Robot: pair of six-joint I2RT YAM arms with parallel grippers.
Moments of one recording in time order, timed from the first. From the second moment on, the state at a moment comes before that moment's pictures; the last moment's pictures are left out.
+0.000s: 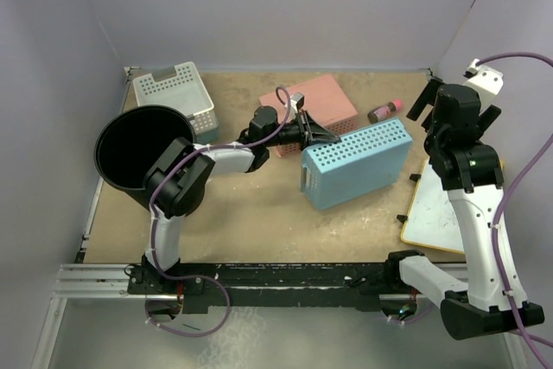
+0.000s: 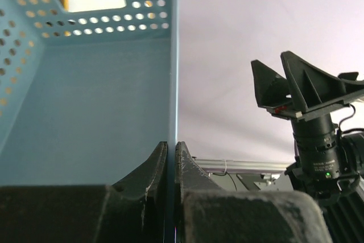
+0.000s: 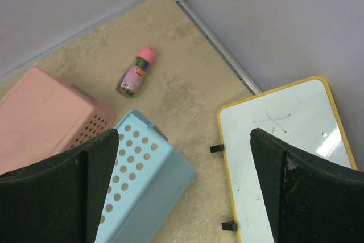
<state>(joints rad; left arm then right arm) -0.68 2.03 1.23 0.86 0.72 -1.67 0.13 1.02 1.41 -0.80 0.68 0.33</state>
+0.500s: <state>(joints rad) -0.61 2.05 1.22 0.61 0.57 -1.40 0.13 1.03 1.36 -0.80 0.56 0.33</state>
